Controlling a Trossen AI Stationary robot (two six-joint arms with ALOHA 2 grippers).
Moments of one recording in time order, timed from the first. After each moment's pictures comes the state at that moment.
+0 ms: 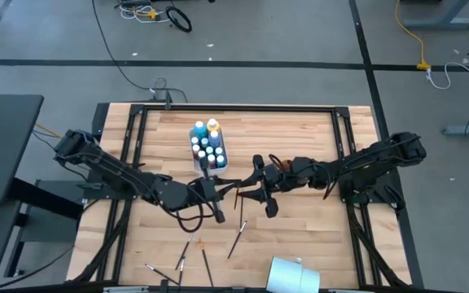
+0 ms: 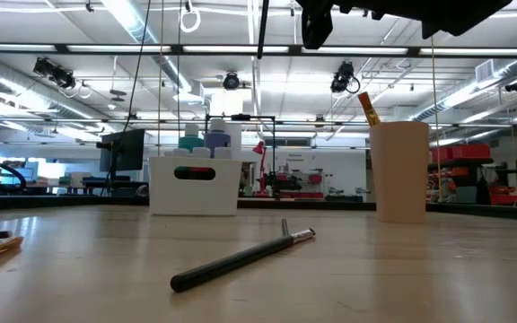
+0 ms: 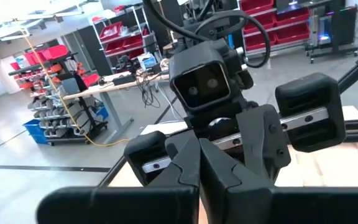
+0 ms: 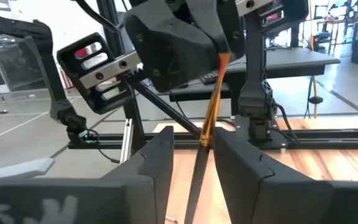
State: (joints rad) left arm -0.43 1.48 1.08 0.36 -0.79 0.20; right arm 0.16 1.50 0.77 0.81 -0.06 0.14
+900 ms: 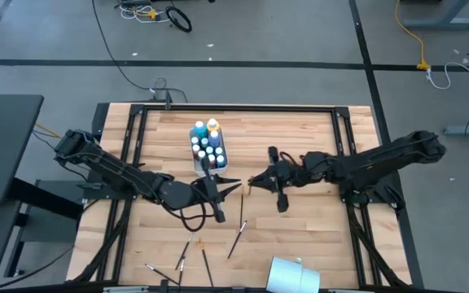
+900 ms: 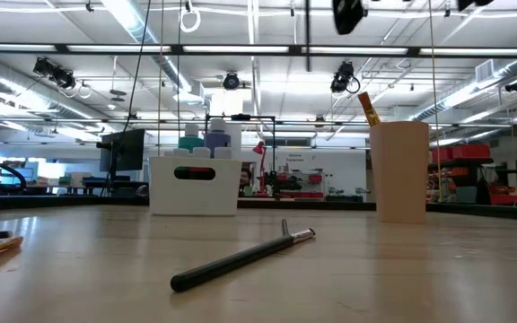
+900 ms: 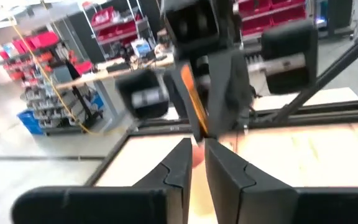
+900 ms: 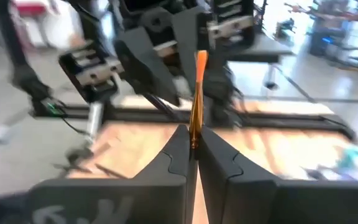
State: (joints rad) left arm -0.42 1.48 1.08 0.27 -0.77 0.15; right arm 0.18 1.26 0.77 0.44 0.06 0.03
